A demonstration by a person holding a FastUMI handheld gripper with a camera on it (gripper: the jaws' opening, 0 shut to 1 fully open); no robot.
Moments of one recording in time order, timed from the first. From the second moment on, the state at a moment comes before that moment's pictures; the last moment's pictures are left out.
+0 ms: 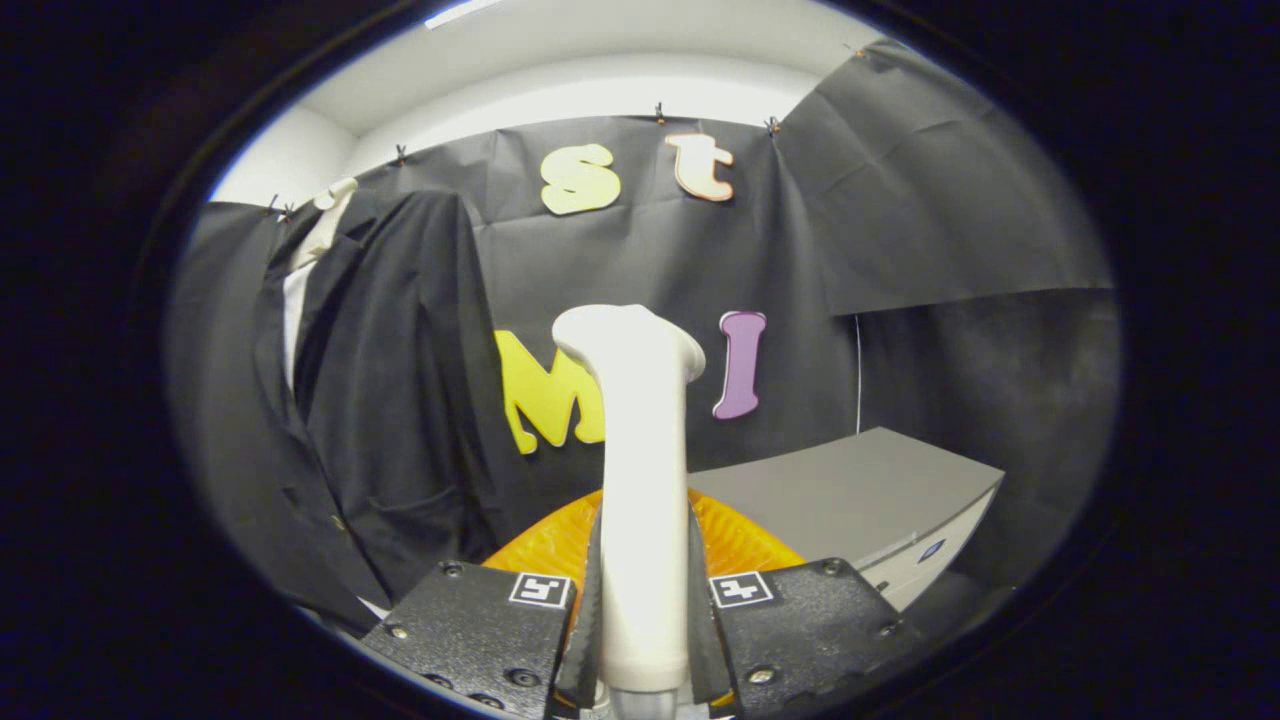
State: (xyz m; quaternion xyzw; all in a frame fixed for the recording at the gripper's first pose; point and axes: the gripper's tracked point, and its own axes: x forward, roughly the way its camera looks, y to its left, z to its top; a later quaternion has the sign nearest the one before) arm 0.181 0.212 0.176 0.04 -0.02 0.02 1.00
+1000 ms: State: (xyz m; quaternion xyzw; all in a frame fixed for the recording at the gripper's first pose) arm 0.134 0.400 0.295 0.02 -0.20 0.12 0.97
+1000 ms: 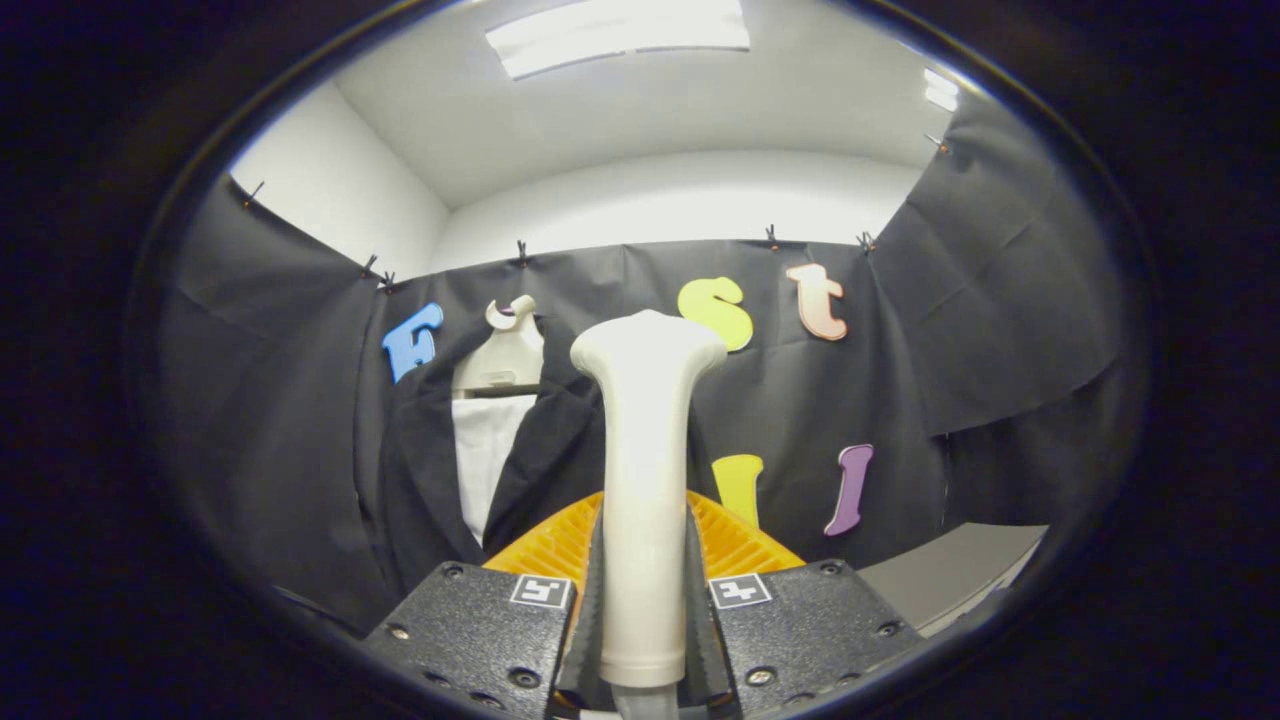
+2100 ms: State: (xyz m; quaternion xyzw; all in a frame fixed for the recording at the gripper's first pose) arm 0.160 0.431 0.216 0.00 -0.12 0.14 0.98
